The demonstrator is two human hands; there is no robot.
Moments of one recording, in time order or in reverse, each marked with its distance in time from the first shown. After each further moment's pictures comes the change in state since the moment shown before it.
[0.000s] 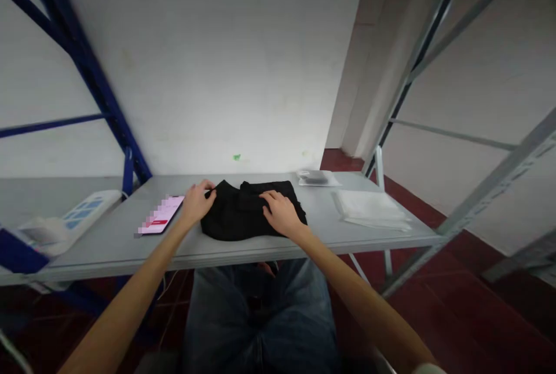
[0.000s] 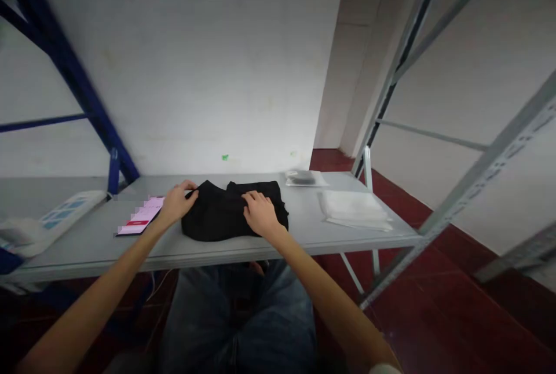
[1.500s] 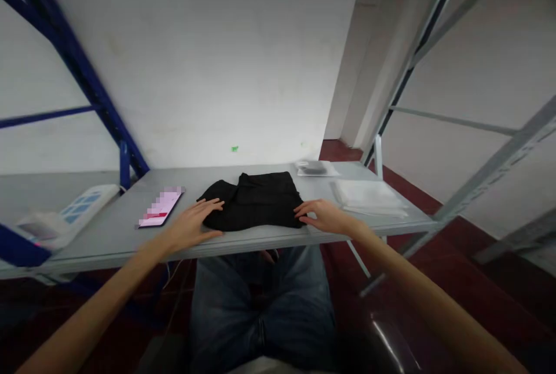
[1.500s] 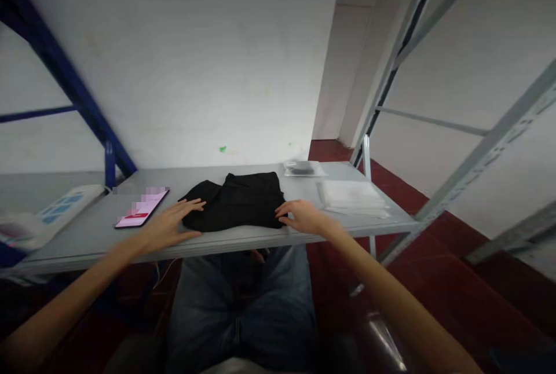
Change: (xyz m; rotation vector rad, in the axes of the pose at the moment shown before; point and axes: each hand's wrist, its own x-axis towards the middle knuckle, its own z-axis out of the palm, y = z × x) left_hand -0.077 0.000 -0.039 0.051 -0.430 0.437; right_hand -0.072 0.079 -0.078 0.154 -0.370 -0.100
